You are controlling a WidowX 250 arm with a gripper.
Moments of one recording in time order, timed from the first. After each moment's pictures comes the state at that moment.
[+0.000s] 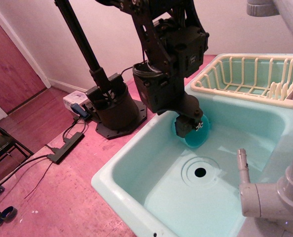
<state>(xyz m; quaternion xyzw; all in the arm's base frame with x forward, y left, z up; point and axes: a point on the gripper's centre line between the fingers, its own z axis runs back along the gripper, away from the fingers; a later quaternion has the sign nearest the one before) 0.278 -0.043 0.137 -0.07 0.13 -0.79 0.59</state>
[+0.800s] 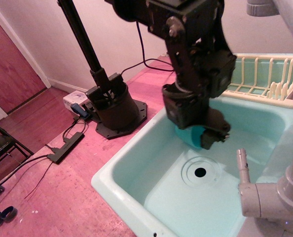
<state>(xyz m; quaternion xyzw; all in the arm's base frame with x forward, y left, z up) 0.304 -0.021 0.107 -0.03 0.12 -0.77 0.63</state>
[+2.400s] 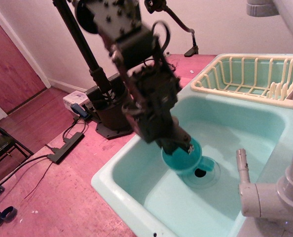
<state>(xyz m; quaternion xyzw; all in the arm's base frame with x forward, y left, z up) 0.267 -0.068 0.088 0.00 0.05 -0.75 0.66</state>
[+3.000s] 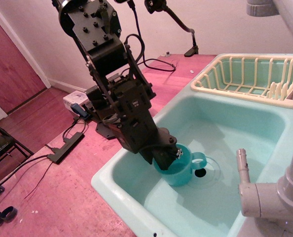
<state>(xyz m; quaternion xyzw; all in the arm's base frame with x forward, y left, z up) 0.268 -0.088 0.088 0.03 -0.03 -0.71 0.71</state>
